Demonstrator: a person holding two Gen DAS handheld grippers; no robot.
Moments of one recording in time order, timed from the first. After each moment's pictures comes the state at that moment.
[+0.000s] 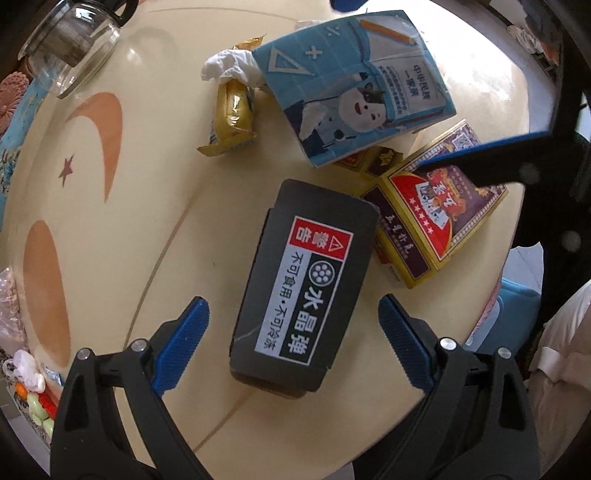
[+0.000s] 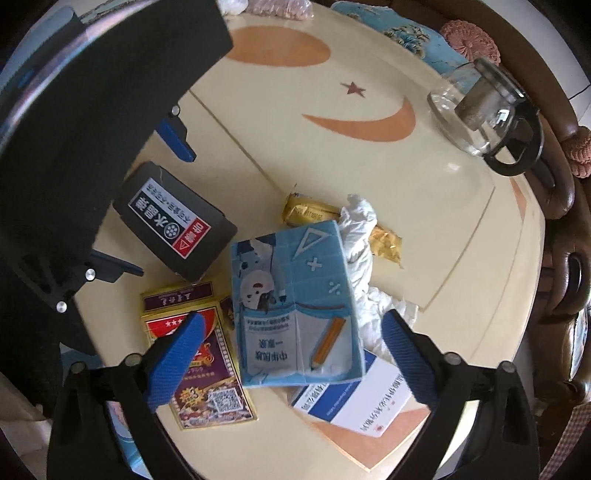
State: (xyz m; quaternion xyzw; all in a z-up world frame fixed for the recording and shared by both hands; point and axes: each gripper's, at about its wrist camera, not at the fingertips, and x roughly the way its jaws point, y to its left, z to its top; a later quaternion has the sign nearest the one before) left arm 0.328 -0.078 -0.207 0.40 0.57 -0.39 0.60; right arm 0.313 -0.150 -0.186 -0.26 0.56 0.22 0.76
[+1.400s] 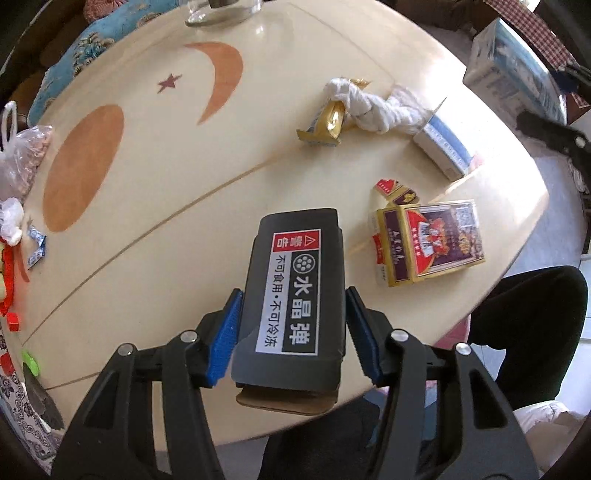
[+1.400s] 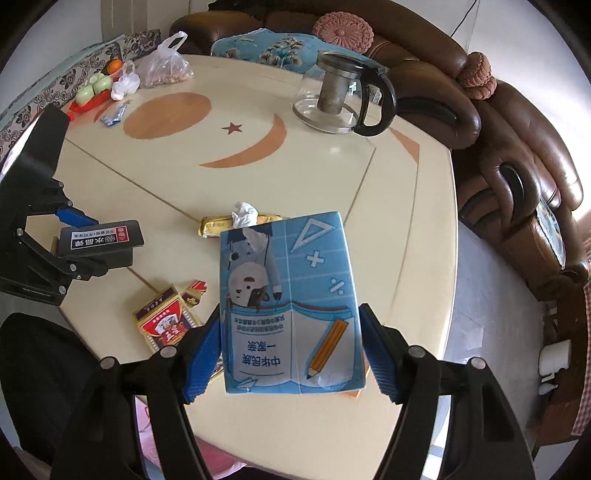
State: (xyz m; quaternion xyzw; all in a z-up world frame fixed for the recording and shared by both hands) left arm 0.301 -0.016 -0.166 0.22 0.61 -0.26 0.71; right arm 0.267 -0.211 -0.109 -0.13 0.52 0.05 0.84
